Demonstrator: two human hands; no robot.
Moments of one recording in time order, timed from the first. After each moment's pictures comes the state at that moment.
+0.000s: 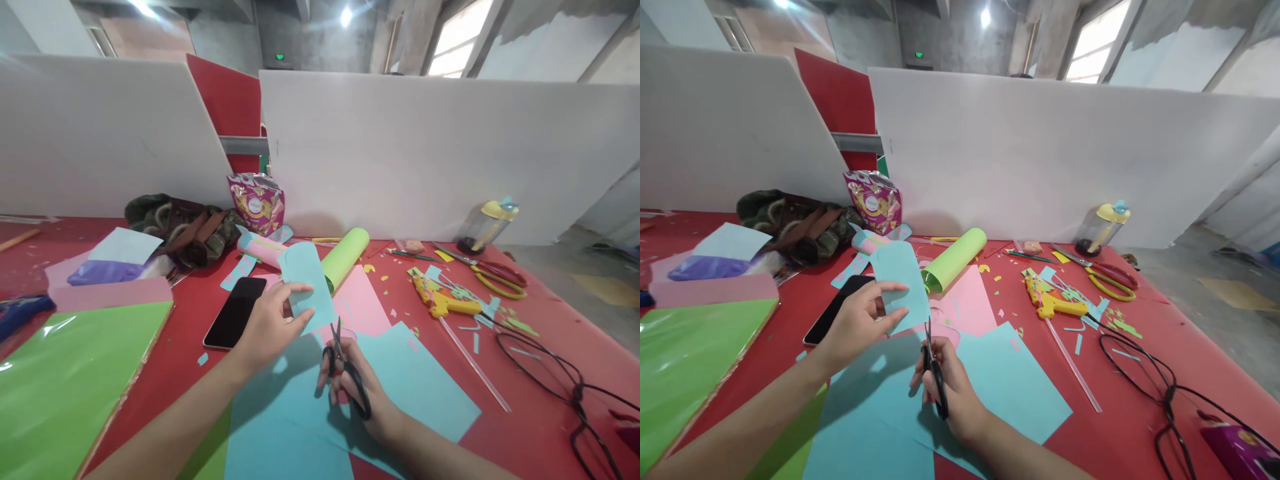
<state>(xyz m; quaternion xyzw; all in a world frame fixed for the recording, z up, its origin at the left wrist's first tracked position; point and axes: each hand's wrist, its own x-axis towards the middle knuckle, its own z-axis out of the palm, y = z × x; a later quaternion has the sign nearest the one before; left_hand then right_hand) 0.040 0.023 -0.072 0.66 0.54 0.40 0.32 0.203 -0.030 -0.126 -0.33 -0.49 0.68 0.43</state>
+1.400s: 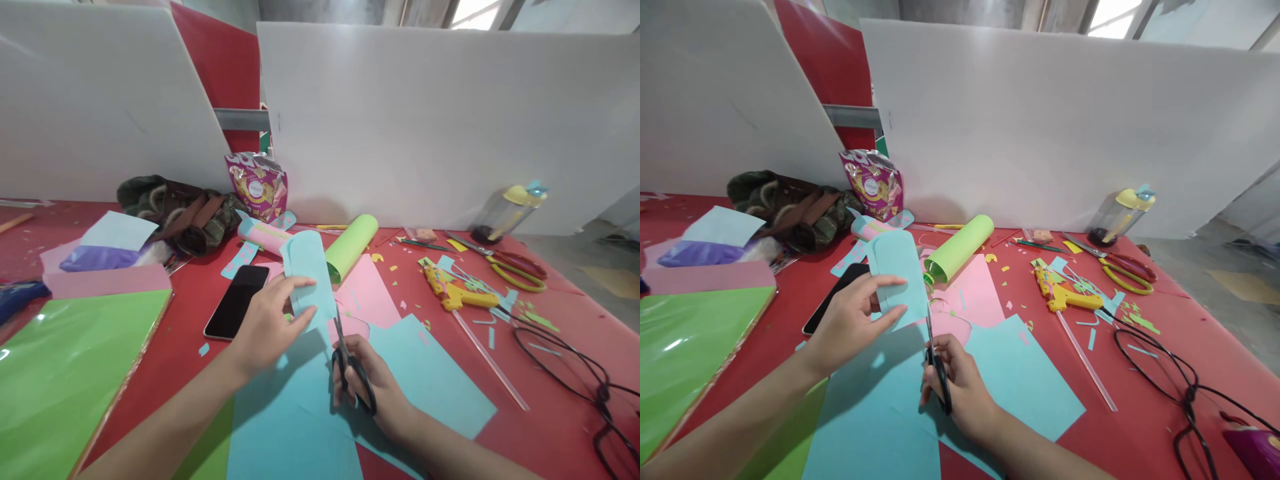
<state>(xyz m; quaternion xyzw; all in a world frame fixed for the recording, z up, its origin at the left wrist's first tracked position) 0.033 0.021 -0.073 0.75 0.52 0.38 0.15 0.205 -0.026 -0.125 -0.38 -0.50 0.68 0.37</state>
